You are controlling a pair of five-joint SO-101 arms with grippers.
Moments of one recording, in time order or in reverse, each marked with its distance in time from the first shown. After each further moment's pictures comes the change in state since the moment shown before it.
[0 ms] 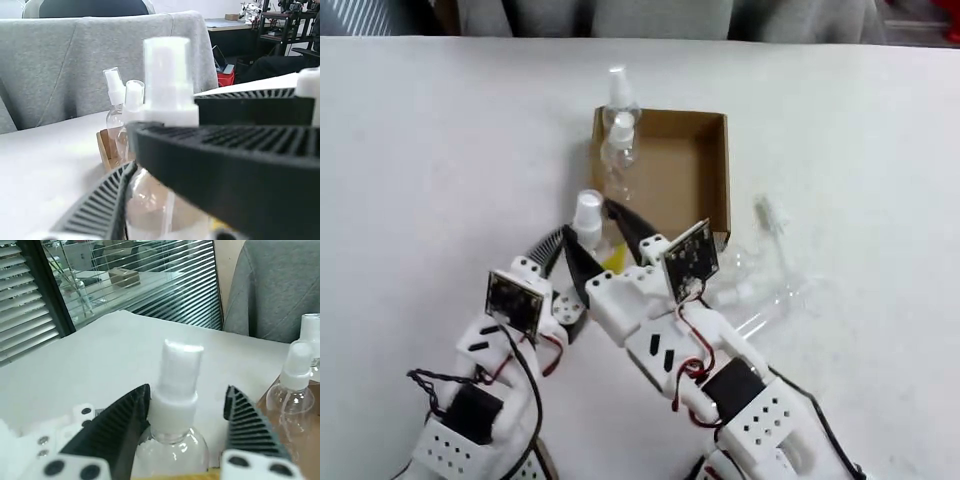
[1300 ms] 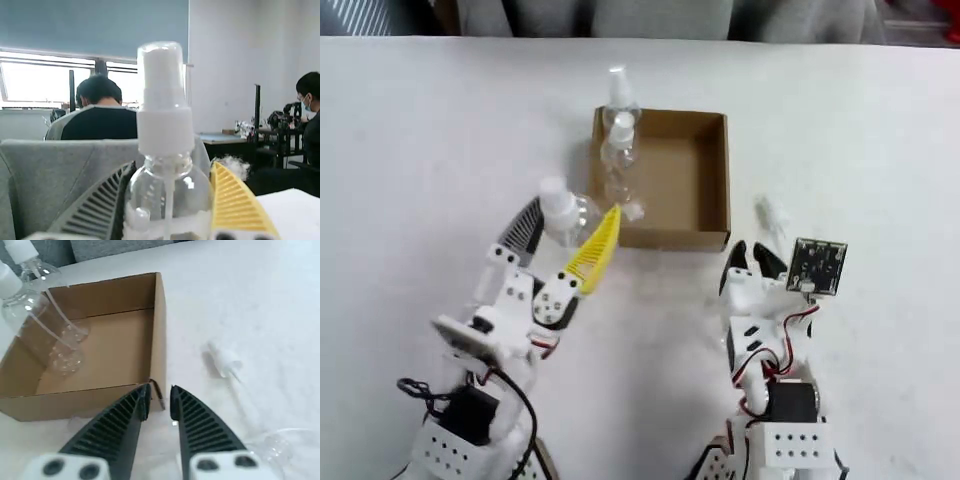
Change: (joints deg) left arm -0.4 0.0 -2.2 -24.2 0.0; right arm 41.5 -24.0 18.5 25.4 0.0
